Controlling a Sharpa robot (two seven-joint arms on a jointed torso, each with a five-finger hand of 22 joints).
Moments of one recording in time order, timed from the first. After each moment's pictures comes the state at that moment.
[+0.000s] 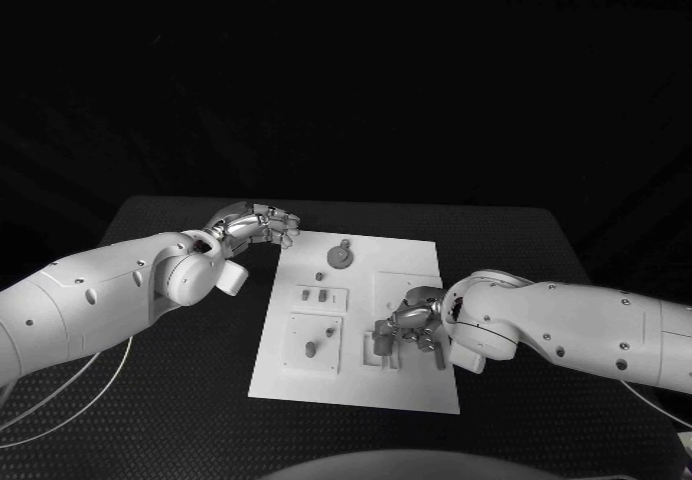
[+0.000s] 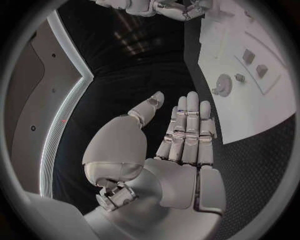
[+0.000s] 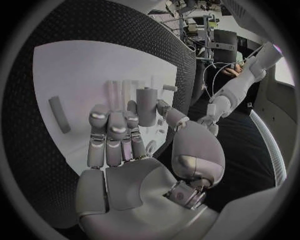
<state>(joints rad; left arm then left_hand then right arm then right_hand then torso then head) 1.20 -0.69 -0.13 1.14 -0.20 -0.02 0.25 1.05 -0.06 0.53 -0.27 0.05 0.79 0.19 0.33 0.47 1.18 0.12 0.14 0.13 1.04 0.06 0.57 0.48 0.02 0.76 -0.04 0.53 1.26 1.12 -0.79 -0.17 1.60 -0.82 -0.09 -0.55 0.75 -0.21 0.73 -0.13 0.05 1.00 0.09 0.34 0.57 1.13 -0.02 1.04 1.24 1.29 -0.12 1.22 1.09 0.22 1.16 -0.04 1.04 1.31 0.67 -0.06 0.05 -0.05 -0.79</state>
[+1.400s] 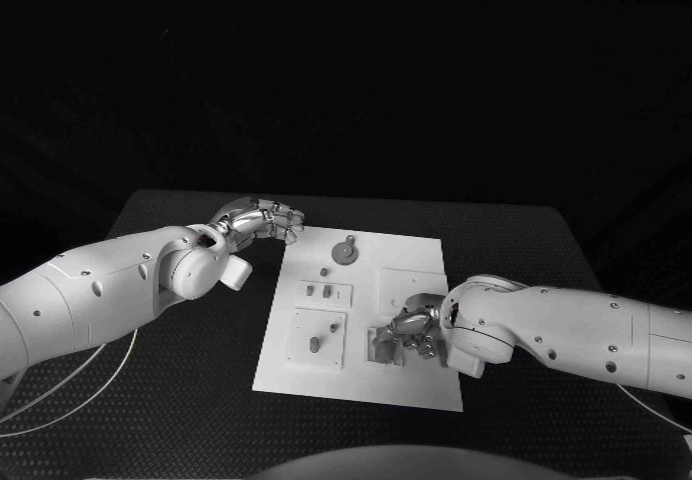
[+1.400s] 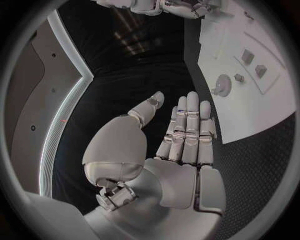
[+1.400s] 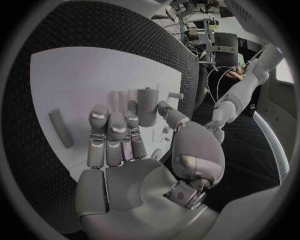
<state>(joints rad) 1.20 -0.69 -0.13 1.14 -0.20 -0.02 0.24 1.05 -0.06 0.53 -0.27 0.05 0.79 0.19 0.33 0.47 1.18 0.12 0.14 0.13 1.04 0.06 0.56 0.49 0.02 0.76 -0.04 0.53 1.26 1.11 -0.75 -0.19 1.56 -0.81 -0.06 -0.56 0.73 -0.20 0.73 -0.13 0.05 1.00 0.09 0.34 0.57 1.13 -0.02 1.04 1.24 1.29 -0.12 1.22 1.10 0.22 1.16 -0.04 1.04 1.31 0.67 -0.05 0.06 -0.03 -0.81</state>
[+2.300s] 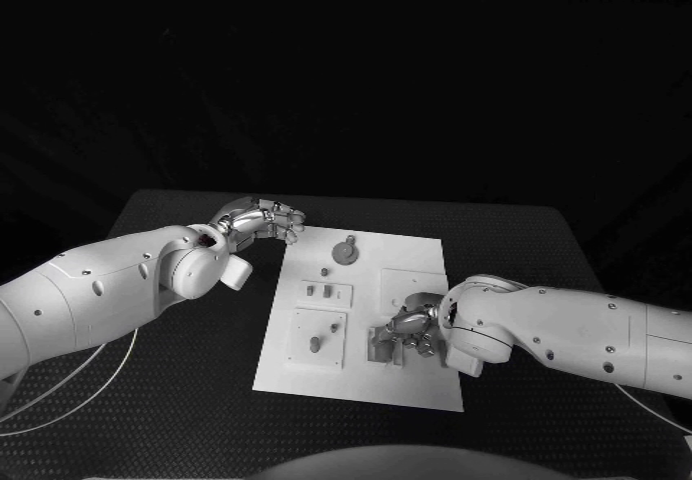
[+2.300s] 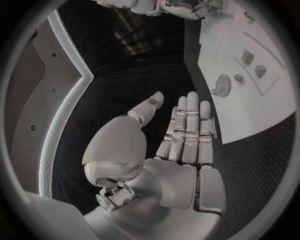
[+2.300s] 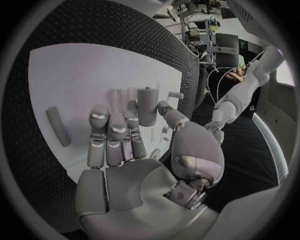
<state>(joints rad) 1.20 -0.69 -0.13 1.14 -0.20 -0.01 0.24 1.05 -0.06 0.53 -0.27 0.05 0.78 0.19 0.33 0.47 1.18 0.12 0.14 0.13 1.04 0.06 0.56 0.49 0.02 0.76 -0.04 0.53 1.26 1.11 -0.74 -0.19 1.55 -0.83 -0.07 -0.55 0.71 -0.22 0.67 -0.15 0.05 0.99 0.10 0.33 0.56 1.12 -0.01 1.04 1.24 1.29 -0.12 1.21 1.10 0.22 1.16 -0.04 1.05 1.31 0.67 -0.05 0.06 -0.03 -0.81</state>
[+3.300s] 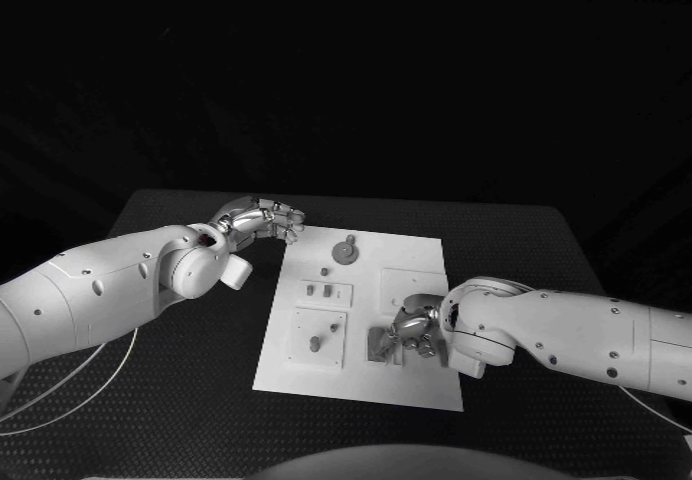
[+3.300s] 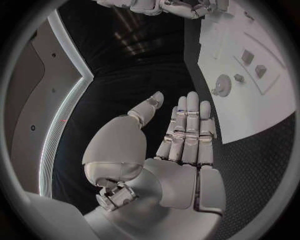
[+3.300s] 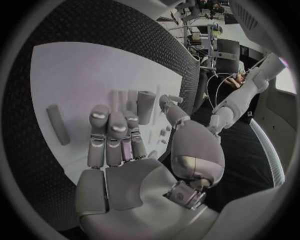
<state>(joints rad) 1.20 -0.70 -0.13 1.14 -0.20 -0.02 0.24 1.05 -0.06 0.53 -0.27 0.05 0.78 0.19 0.33 0.47 1.18 0.12 0.14 0.13 1.04 0.06 0.56 0.50 0.02 0.76 -0.04 0.53 1.26 1.10 -0.75 -0.19 1.57 -0.88 -0.05 -0.53 0.76 -0.23 0.58 -0.27 0.05 0.98 0.10 0.31 0.57 1.11 0.00 1.03 1.25 1.29 -0.11 1.20 1.11 0.23 1.14 -0.04 1.05 1.31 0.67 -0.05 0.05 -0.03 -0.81</state>
